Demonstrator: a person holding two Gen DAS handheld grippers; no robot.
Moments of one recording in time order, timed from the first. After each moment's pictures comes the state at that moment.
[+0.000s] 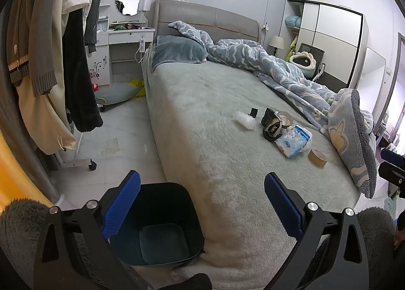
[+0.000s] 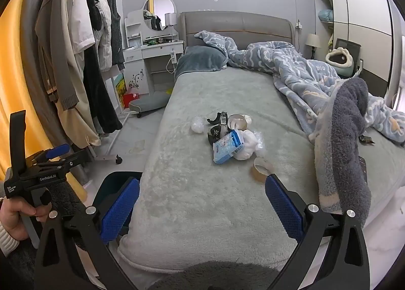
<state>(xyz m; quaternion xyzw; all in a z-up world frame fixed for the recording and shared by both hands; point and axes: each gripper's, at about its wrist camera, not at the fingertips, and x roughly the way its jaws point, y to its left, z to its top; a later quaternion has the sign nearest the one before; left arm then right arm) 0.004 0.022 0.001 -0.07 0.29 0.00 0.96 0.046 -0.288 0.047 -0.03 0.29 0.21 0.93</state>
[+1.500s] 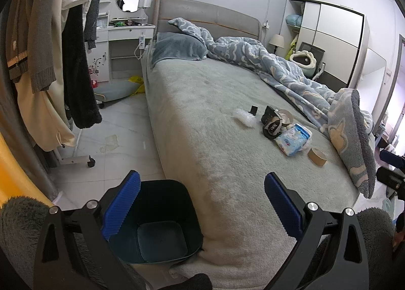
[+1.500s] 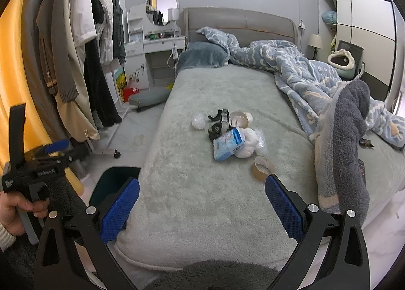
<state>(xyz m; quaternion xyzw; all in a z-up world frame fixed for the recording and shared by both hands) 0.006 0.026 0.003 -0.07 0.29 0.00 0.95 0.048 -0.290 0.046 -0.05 0.31 0.20 0.93</state>
